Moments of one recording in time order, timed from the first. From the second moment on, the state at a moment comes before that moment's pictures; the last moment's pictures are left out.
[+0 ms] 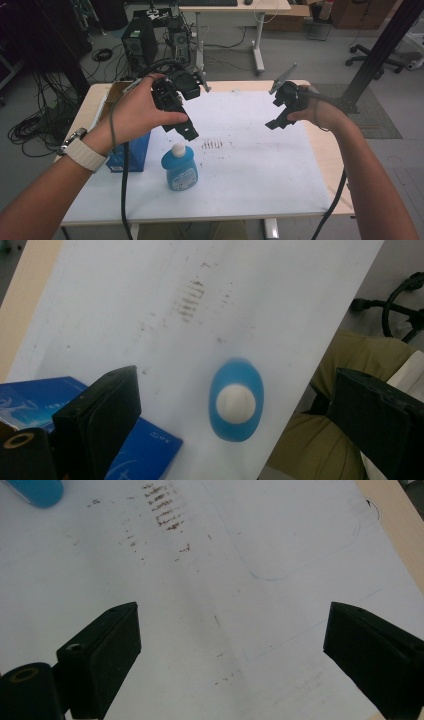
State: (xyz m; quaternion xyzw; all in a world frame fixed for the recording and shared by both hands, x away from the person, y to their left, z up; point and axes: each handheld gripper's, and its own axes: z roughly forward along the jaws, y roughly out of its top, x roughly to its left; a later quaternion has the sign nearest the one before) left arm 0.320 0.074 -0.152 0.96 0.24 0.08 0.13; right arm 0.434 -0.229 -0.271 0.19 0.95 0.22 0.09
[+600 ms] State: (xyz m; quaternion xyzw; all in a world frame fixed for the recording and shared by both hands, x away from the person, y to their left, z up) left arm 0.320 0.084 -0.171 0.96 0.24 0.06 0.13; right arm 0.434 -0.227 -0.273 0.18 0.95 0.22 0.09
